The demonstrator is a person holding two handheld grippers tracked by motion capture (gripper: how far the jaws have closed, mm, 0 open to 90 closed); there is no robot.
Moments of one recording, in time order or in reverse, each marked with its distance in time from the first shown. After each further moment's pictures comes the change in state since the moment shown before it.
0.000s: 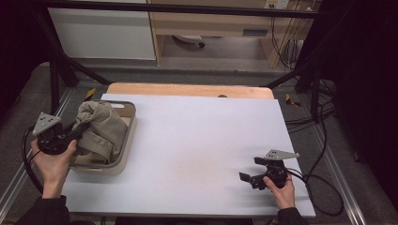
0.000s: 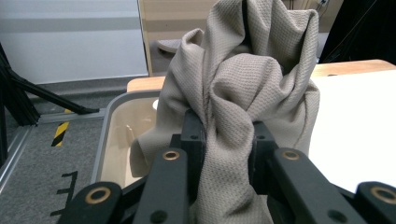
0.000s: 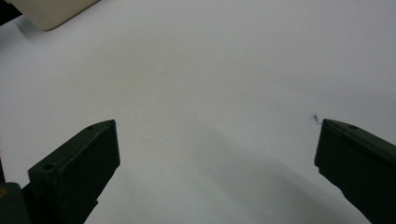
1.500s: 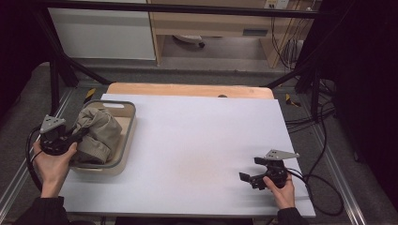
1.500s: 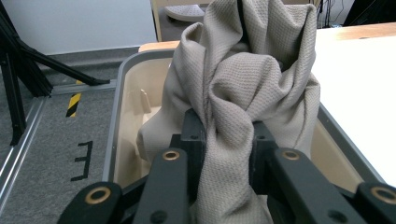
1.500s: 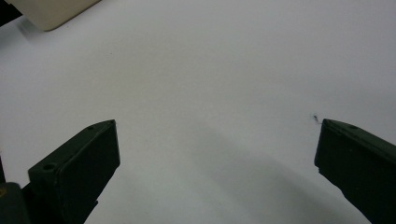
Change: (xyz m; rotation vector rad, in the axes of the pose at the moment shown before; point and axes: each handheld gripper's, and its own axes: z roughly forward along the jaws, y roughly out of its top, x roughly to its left) left arm 0.014 -0.016 0.015 0.133 0.043 0.010; right arm 0.000 0.000 0.000 -0.002 0.000 0.001
